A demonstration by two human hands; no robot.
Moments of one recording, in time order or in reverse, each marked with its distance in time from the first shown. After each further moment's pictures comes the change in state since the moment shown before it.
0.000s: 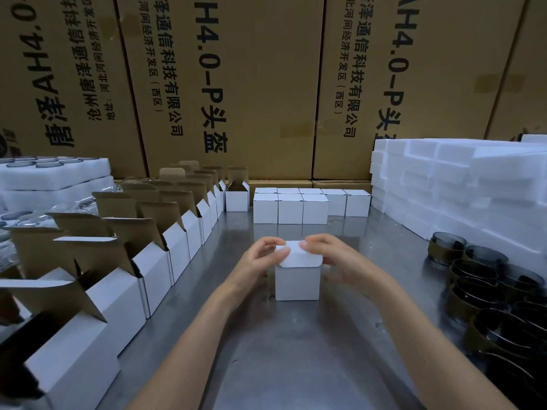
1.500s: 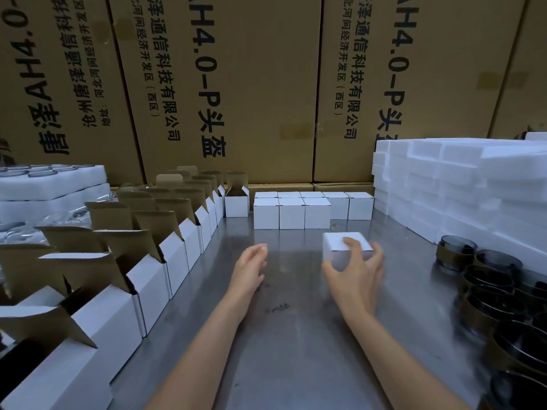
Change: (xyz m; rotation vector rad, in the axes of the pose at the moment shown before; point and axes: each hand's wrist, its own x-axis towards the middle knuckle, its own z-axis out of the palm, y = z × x) left_hand 0.028 -0.018 -0.005 -0.096 0.300 -0.111; right_hand 0.033 0.050 0.023 -0.456 0.939 -0.190
